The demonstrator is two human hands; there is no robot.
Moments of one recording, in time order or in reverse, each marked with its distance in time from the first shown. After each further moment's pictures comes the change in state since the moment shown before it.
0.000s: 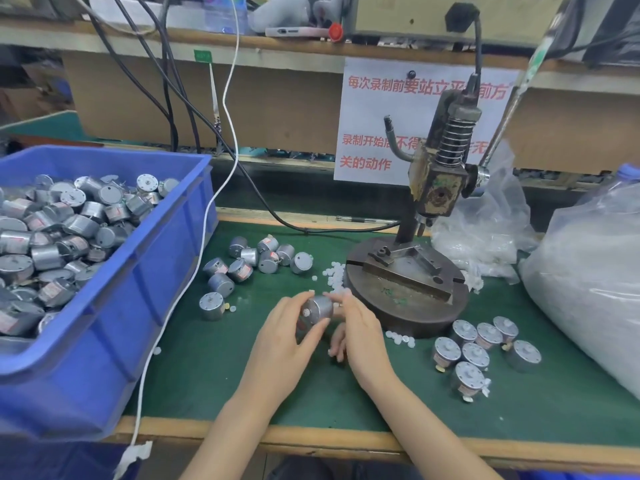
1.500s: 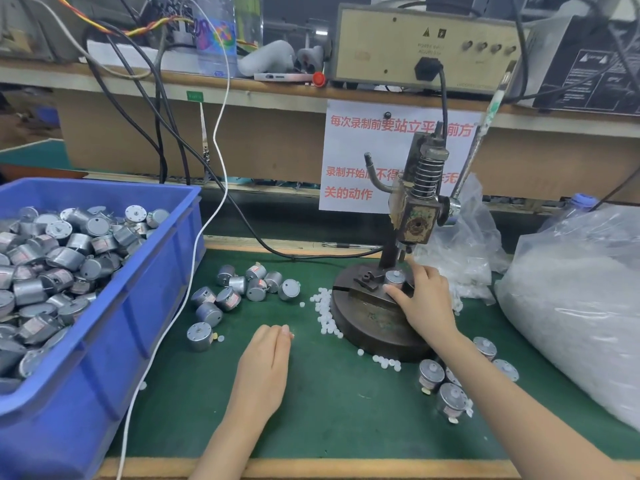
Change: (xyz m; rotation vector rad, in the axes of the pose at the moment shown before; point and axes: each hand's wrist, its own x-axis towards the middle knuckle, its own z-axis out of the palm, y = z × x) left_hand 0.010 -0.016 0.006 -0.116 0.047 -0.192; right_hand 0.074 -0.020 -0.116 -1.004 0.347 -0.180
